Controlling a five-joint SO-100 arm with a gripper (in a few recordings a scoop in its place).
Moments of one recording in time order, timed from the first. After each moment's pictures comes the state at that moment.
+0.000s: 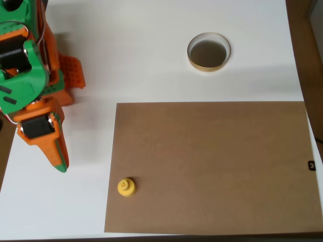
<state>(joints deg) 27.3 186.0 169.6 59.2 -1.1</state>
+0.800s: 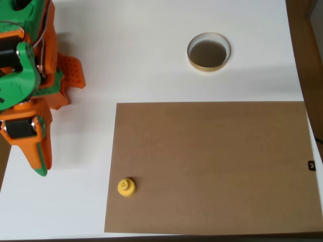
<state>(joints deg) 36.7 188.6 169.6 62.8 -0.7</state>
